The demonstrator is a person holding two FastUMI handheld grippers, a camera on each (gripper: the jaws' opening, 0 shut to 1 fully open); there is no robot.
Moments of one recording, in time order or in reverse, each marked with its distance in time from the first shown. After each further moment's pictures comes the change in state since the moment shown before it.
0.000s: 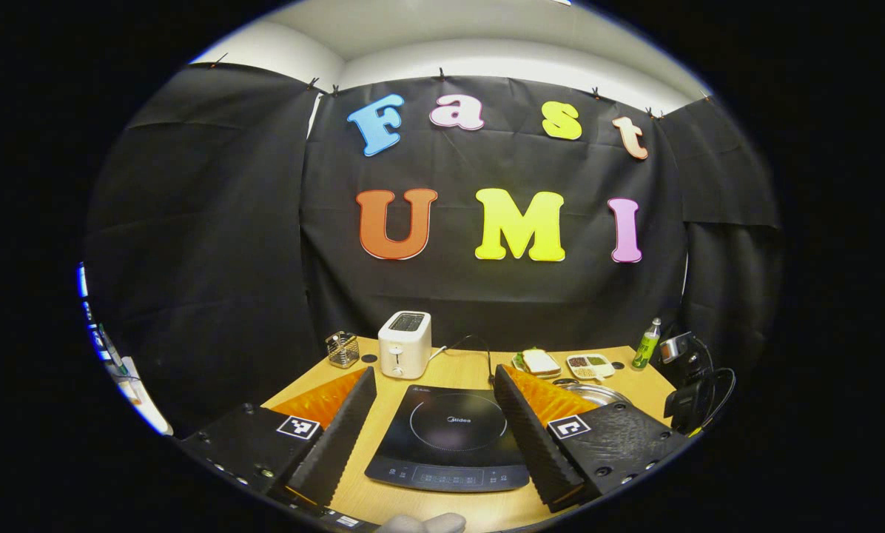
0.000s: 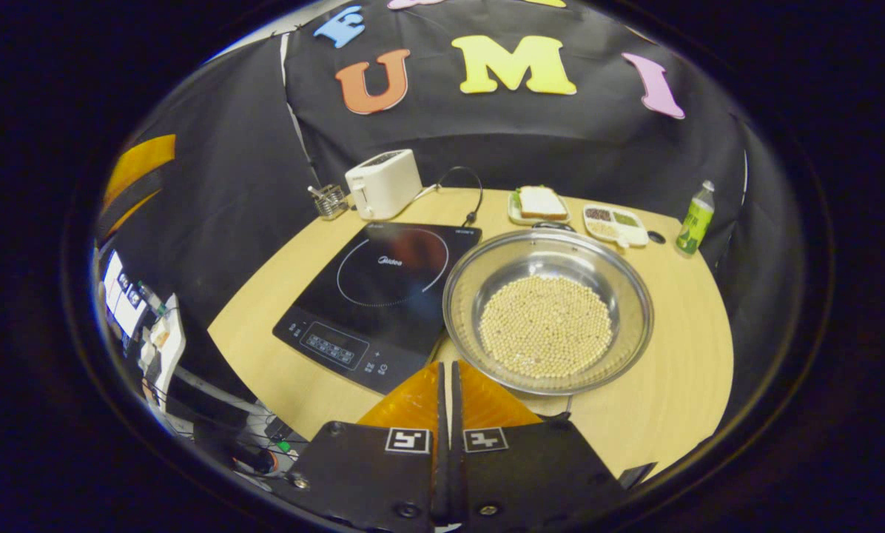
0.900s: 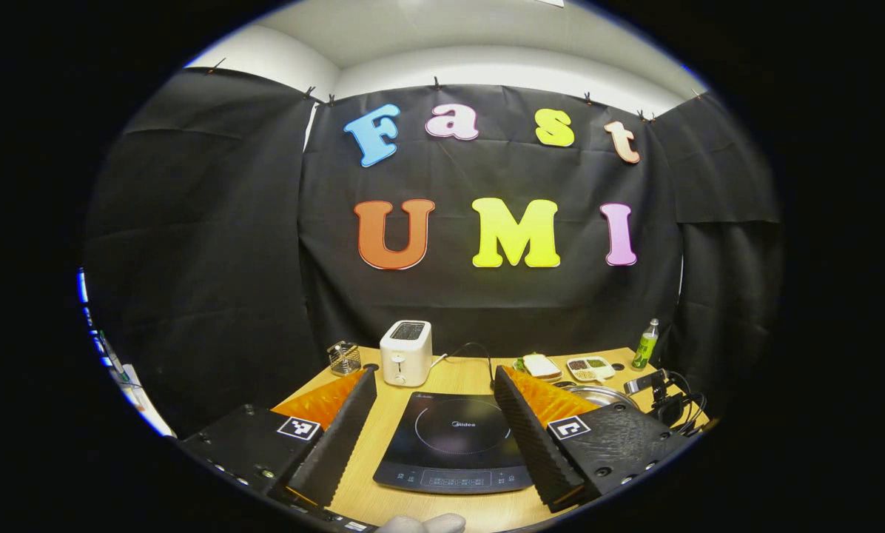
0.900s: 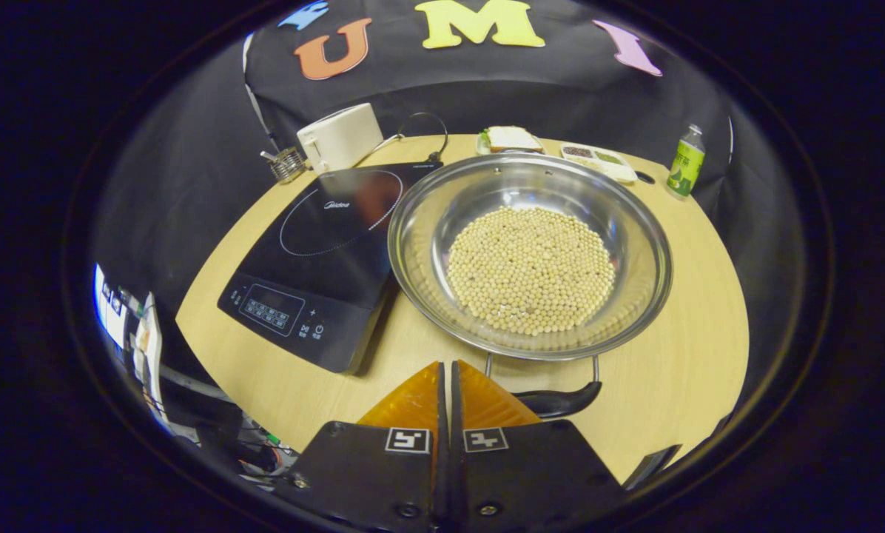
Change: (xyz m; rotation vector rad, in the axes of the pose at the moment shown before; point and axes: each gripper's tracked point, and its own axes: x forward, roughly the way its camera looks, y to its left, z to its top) left arm -0.005 0.003 0.007 0.016 -0.035 -0.022; right arm 0.039 -0.045 -0.050 0.078 0.114 -0.082
